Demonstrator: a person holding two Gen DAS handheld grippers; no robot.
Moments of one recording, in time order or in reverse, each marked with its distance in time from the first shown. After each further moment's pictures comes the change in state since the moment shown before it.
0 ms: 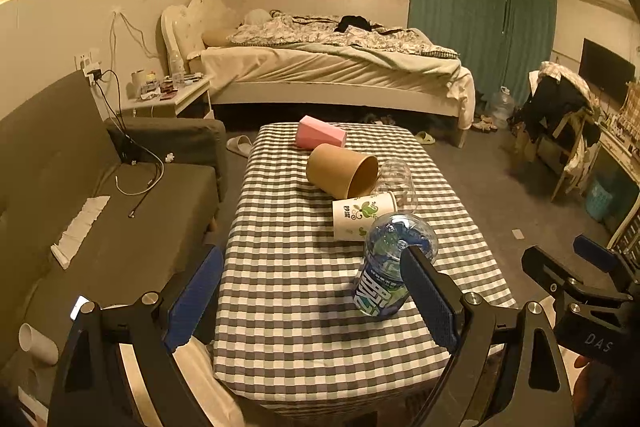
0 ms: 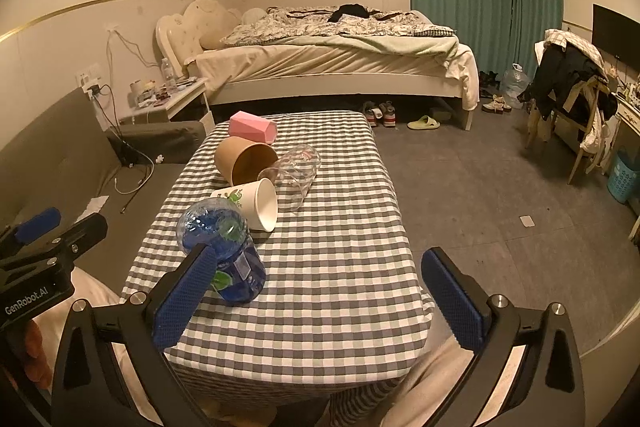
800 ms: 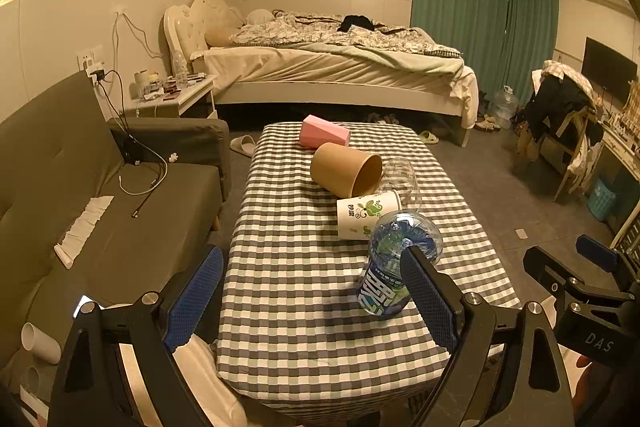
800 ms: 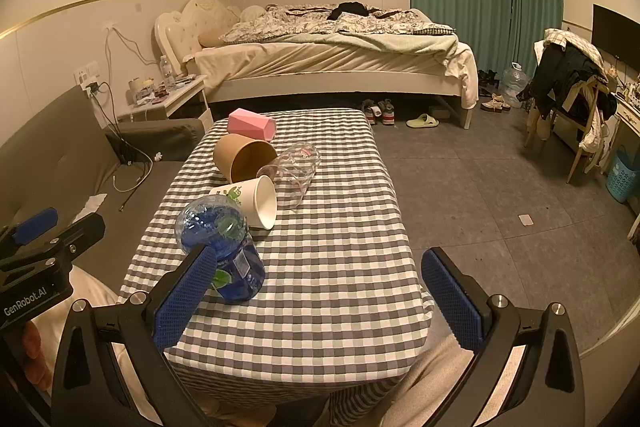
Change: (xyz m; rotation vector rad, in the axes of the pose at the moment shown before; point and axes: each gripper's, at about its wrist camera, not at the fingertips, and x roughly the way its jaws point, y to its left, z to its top) left arm 0.001 0.002 -0.003 0.001 0.000 0.013; right arm 0.001 0.000 -0.002 -0.002 0.006 -0.006
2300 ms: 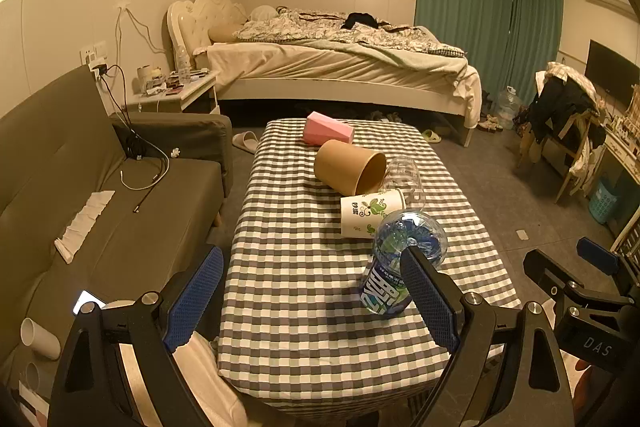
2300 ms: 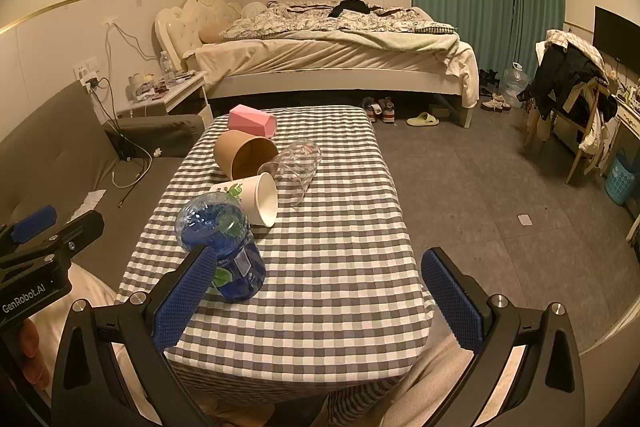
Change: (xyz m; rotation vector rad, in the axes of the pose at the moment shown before) left arm 0.000 0.003 0.000 -0.003 0.003 0.001; right arm 0.003 0.000 -0.003 -0.004 0.008 -0.002
